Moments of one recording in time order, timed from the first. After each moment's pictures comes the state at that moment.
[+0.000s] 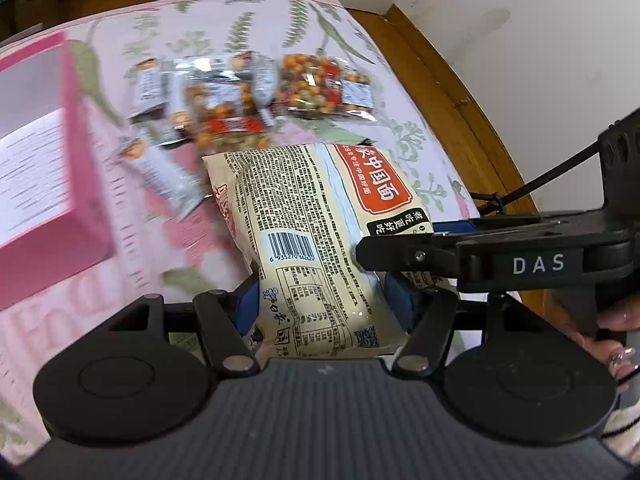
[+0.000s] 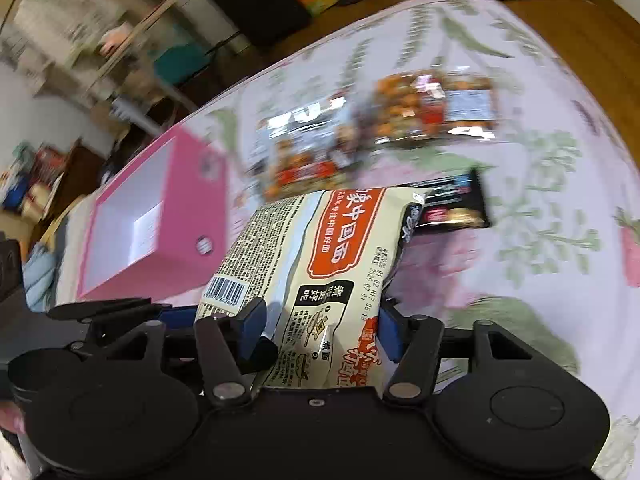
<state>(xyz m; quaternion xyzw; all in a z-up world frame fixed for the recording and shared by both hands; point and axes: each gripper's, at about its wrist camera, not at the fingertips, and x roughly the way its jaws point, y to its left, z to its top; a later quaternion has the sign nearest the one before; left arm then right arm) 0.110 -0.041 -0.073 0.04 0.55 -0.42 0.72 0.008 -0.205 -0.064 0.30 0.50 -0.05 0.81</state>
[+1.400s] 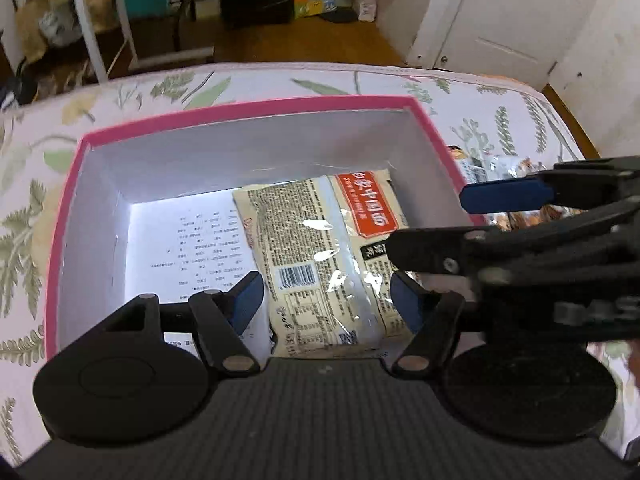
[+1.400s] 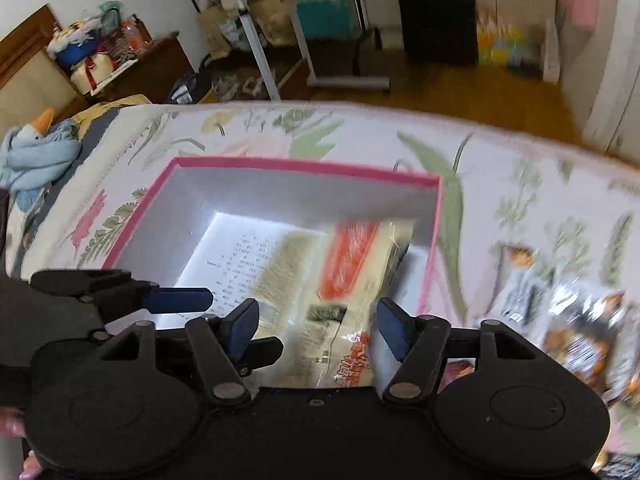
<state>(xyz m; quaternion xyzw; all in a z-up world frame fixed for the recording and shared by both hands) 0.263 0.103 -0.105 0.05 0.49 -0.23 0.84 0.228 -0.040 -0.065 0.09 0.49 0.08 0.86</state>
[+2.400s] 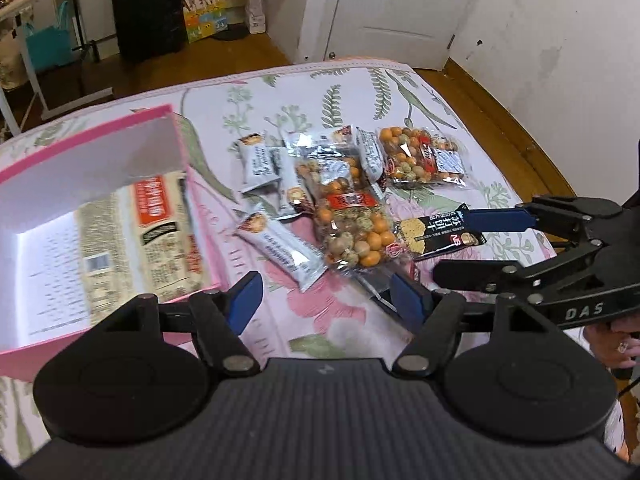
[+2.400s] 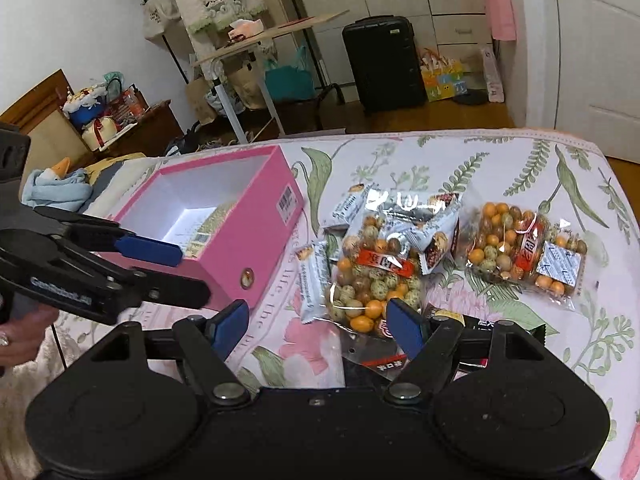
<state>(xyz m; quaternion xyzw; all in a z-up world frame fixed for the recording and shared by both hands) 0.147 -0.018 -0.072 0.07 0.46 -0.35 0.81 0.034 -0.186 -0.069 0.12 0.40 0.04 0.91</state>
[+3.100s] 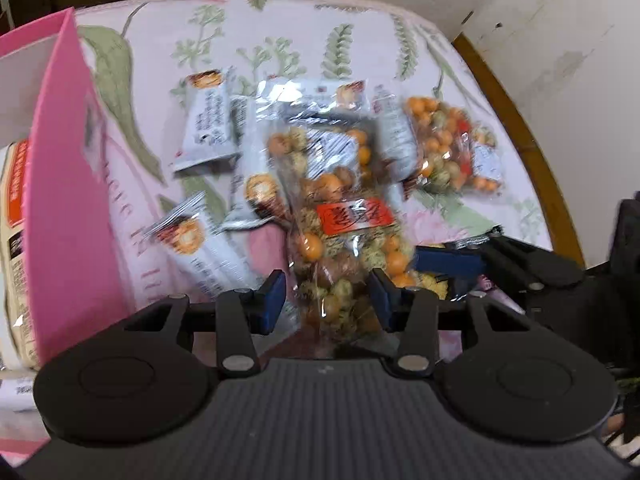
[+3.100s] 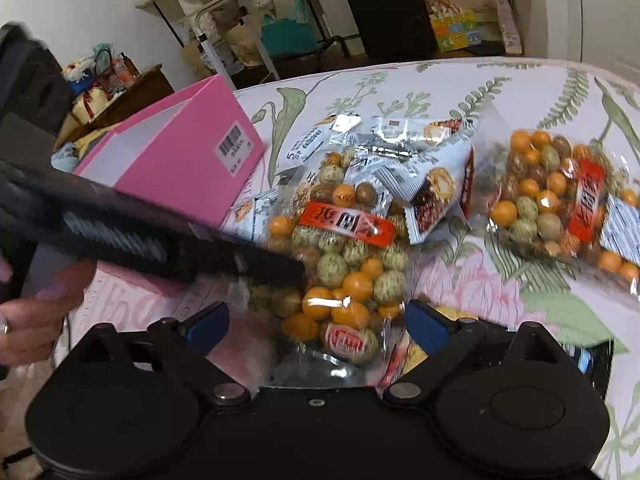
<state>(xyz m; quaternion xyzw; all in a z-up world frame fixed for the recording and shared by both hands) 0.226 -0.092 -0.163 0.01 0.55 -0.36 0.75 0.104 -0.211 -0.173 0.14 0.46 0.07 0.88</state>
